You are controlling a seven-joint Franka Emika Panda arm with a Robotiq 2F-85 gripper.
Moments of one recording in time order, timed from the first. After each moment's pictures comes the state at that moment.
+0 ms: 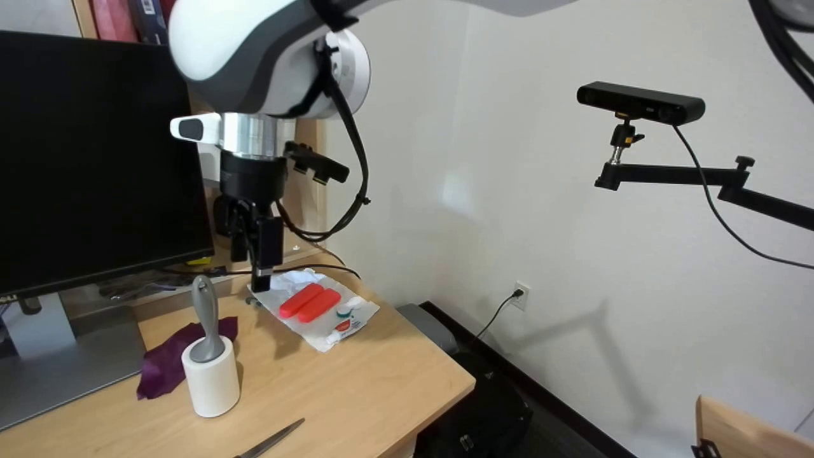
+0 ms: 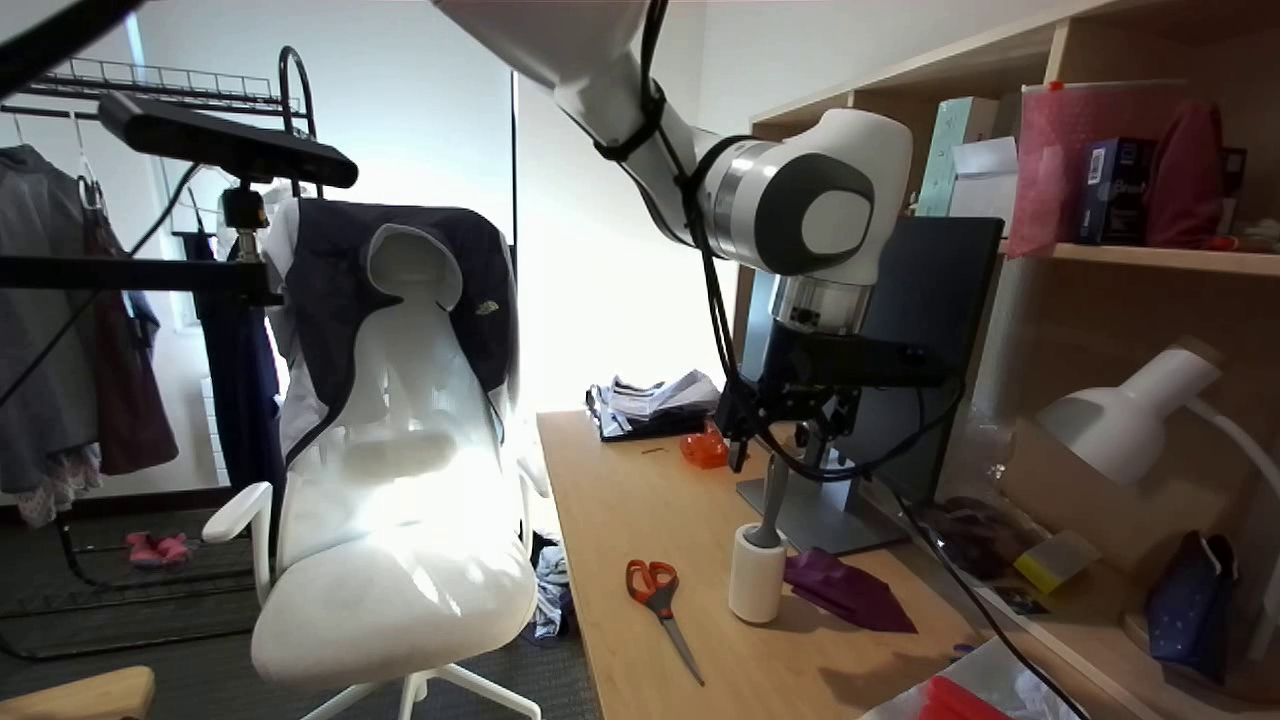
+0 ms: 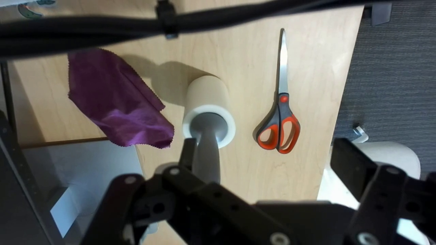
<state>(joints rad) -0.02 0.65 0.16 -1.43 0.07 2.09 -1.22</state>
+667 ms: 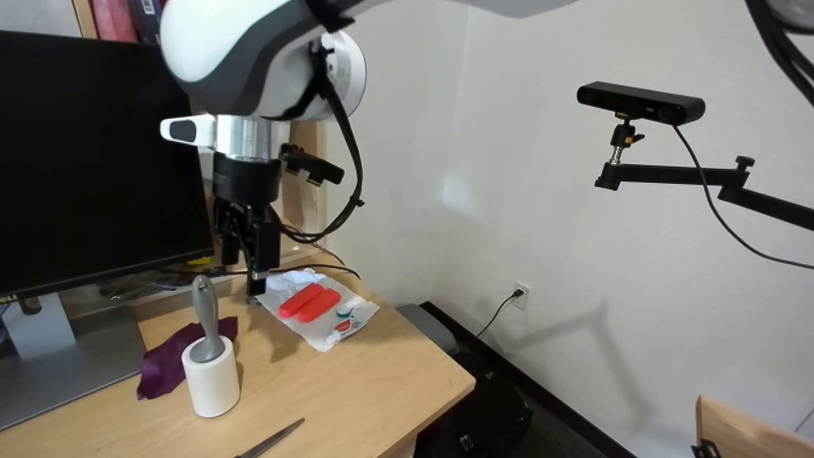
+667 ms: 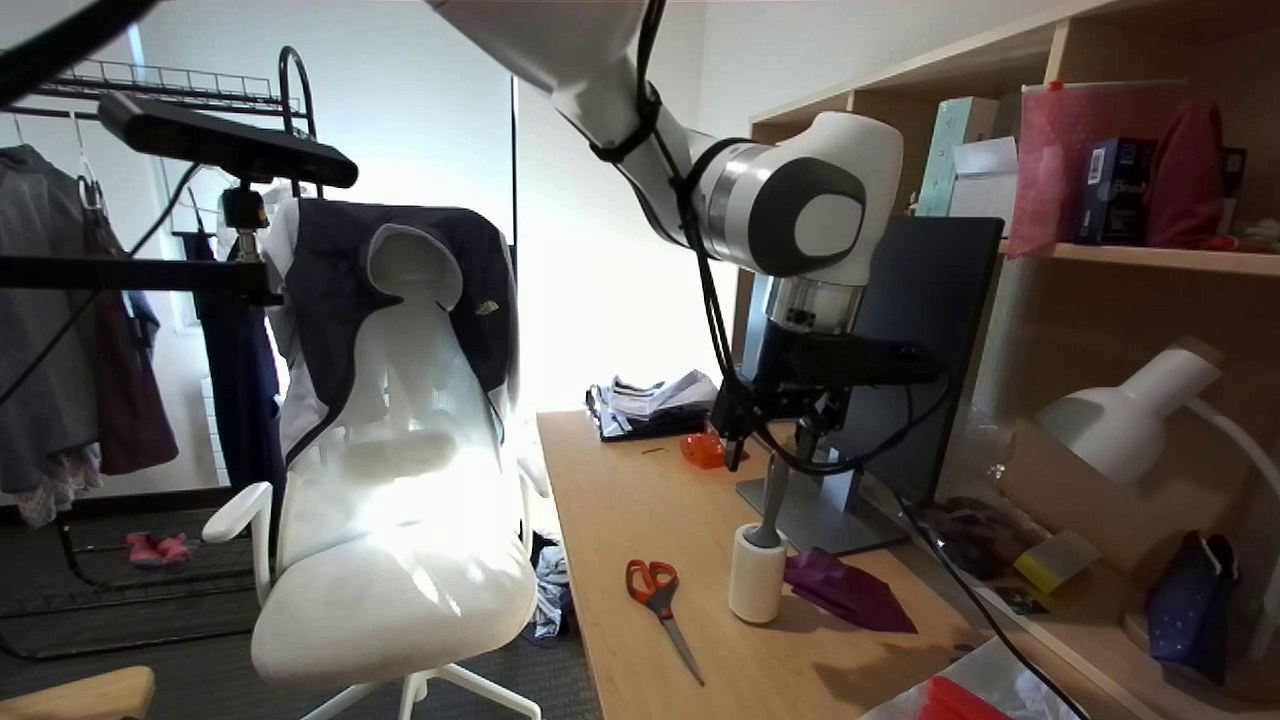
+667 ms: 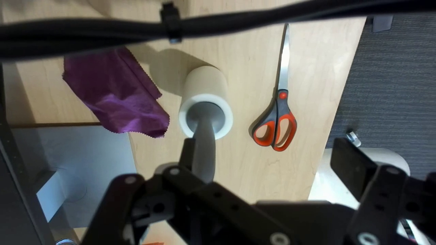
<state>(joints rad) -0.01 0.65 0.17 -1.43 0.07 2.10 -1.28</state>
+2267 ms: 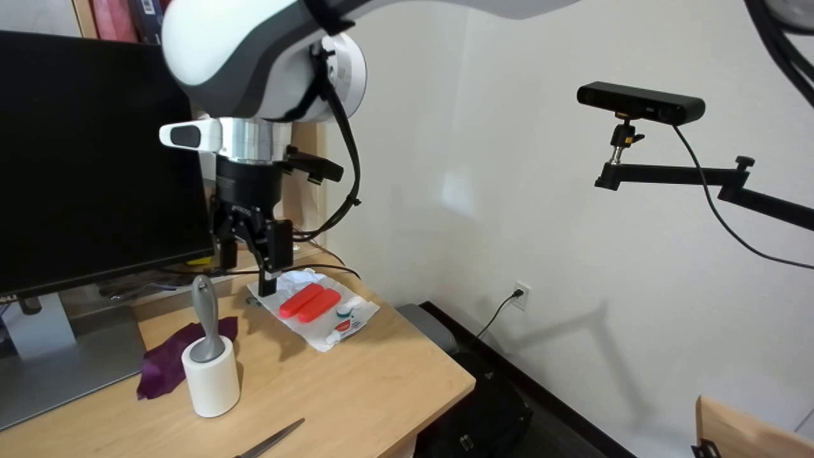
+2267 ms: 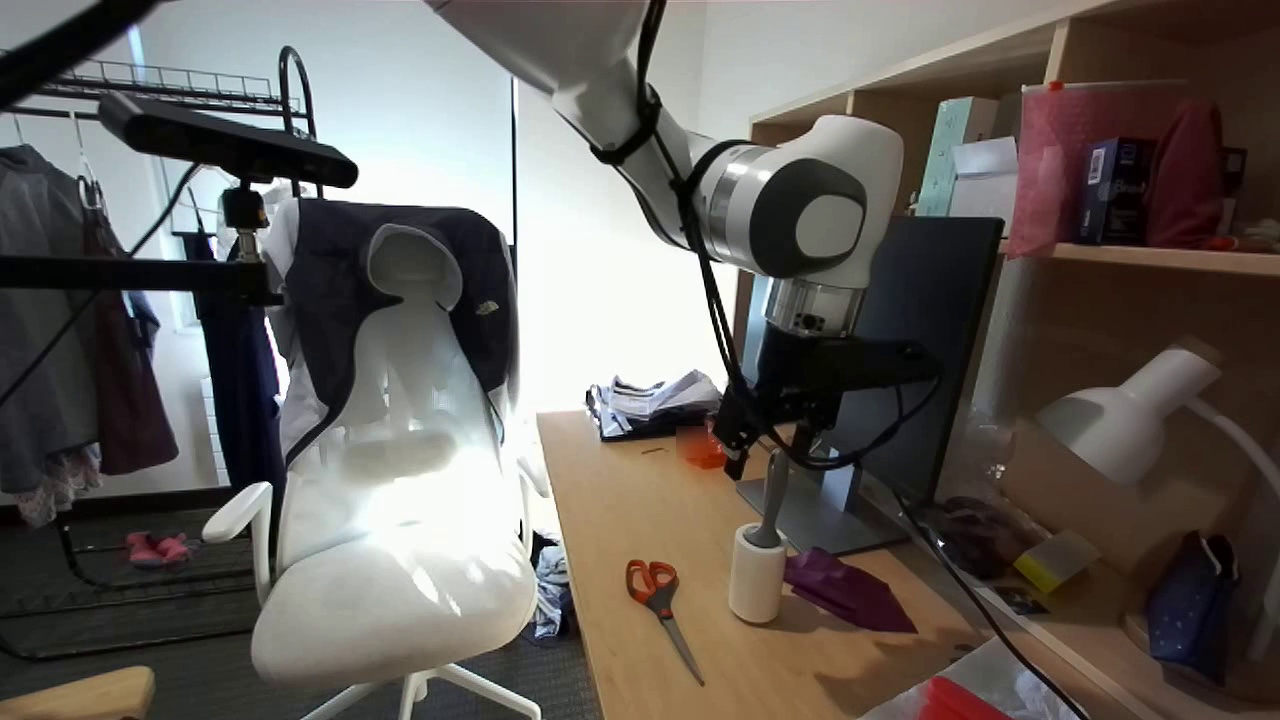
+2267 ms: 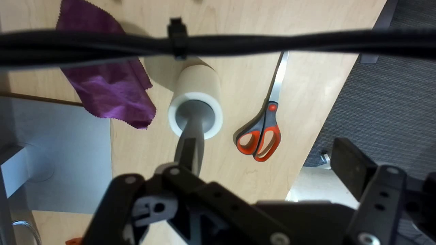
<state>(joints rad) -0.01 0.66 0.17 -1.43 0.06 2.08 -1.45</state>
